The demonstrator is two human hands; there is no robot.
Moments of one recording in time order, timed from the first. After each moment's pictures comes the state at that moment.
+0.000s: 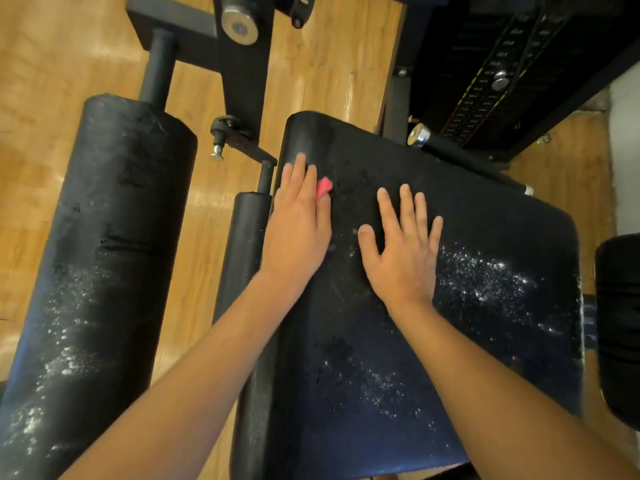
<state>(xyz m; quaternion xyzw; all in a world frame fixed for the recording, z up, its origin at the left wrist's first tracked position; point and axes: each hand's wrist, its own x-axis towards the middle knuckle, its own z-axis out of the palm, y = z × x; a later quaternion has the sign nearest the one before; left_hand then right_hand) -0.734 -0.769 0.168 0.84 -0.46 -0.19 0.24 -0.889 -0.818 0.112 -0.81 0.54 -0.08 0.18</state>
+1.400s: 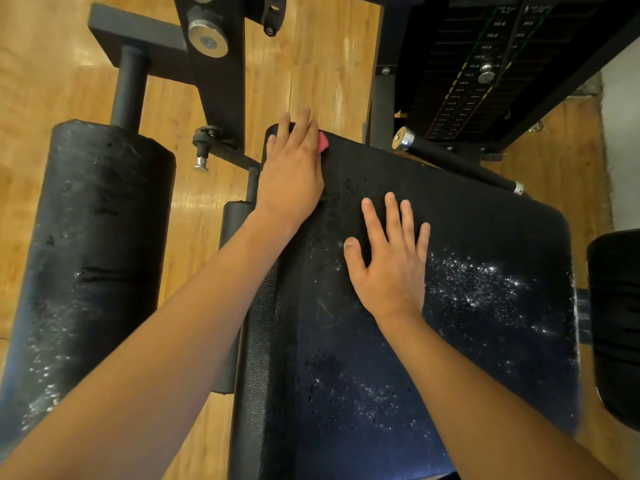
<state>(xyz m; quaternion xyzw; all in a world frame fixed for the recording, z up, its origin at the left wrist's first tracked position) -0.693 -0.868 0.160 0.81 -0.57 -0.11 0.09 -0.889 -0.822 0.110 -0.81 0.55 -0.09 0.19</state>
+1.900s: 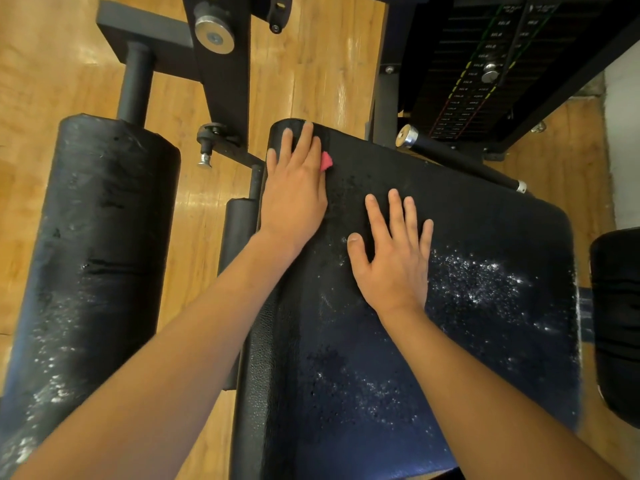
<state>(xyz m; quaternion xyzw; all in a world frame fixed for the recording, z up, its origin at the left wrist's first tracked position) -0.707 -0.840 0.164 0.82 -0.56 -0.11 0.11 -0.886 -0.822 0.112 -0.81 0.55 -0.09 0.19</state>
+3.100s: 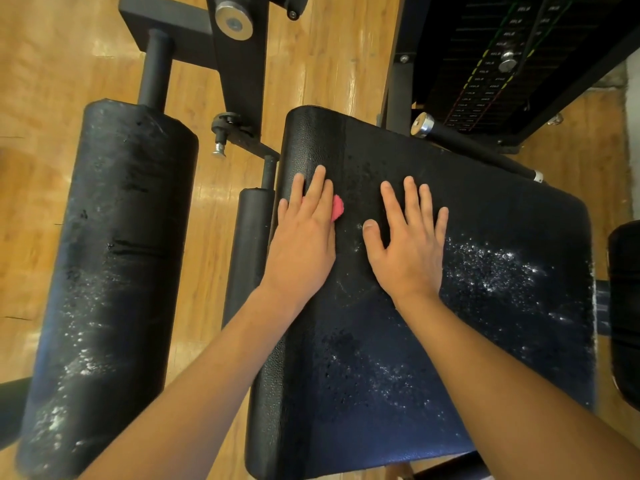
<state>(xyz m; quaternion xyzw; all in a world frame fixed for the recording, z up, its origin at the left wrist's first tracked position) -0.739 -0.755 0.175 0.81 -0.55 -0.19 0.11 -0.889 -0.822 0.112 -0.81 0.55 -0.09 0.18</state>
